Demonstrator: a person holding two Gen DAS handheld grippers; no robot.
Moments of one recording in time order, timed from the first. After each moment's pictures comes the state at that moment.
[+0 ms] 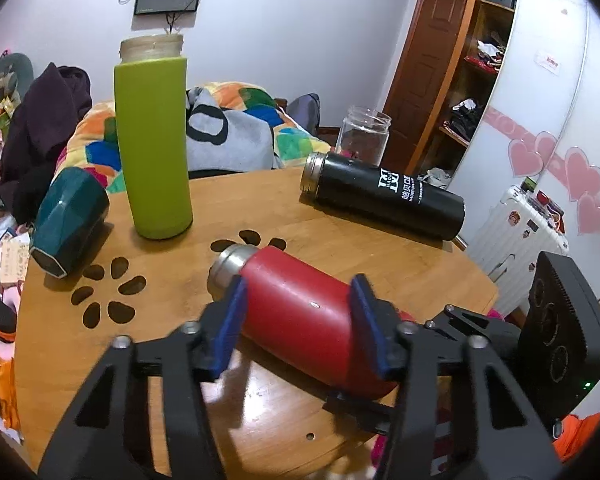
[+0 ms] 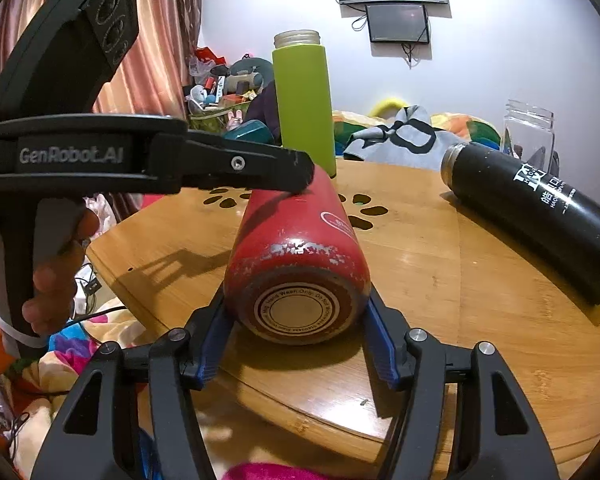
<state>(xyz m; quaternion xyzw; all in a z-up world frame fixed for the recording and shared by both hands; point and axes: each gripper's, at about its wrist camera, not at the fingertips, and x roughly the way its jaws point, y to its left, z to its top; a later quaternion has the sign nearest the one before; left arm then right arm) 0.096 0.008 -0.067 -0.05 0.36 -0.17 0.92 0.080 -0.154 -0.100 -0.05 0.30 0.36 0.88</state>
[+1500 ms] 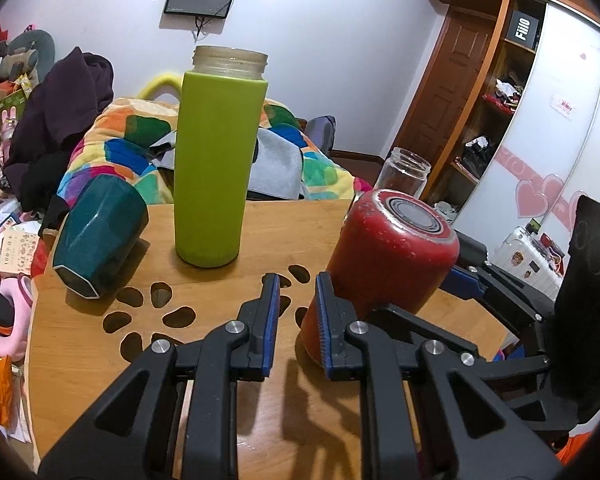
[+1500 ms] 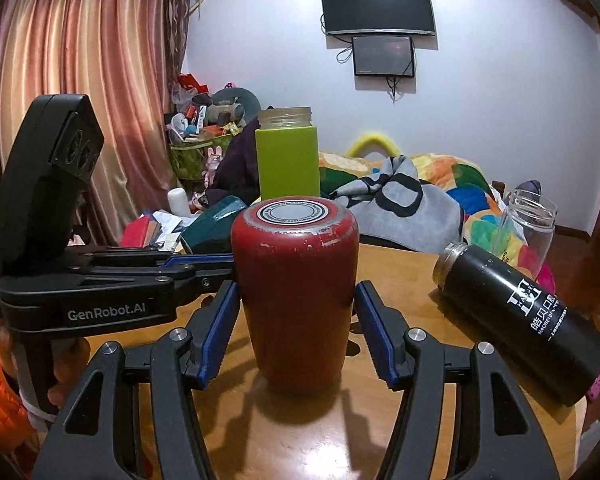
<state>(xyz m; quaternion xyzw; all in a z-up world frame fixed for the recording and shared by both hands) 0.122 0.058 -0.062 -0.10 0.33 -0.14 0.93 0.115 -0.118 -0.039 -0.05 0.25 0.33 0.91</state>
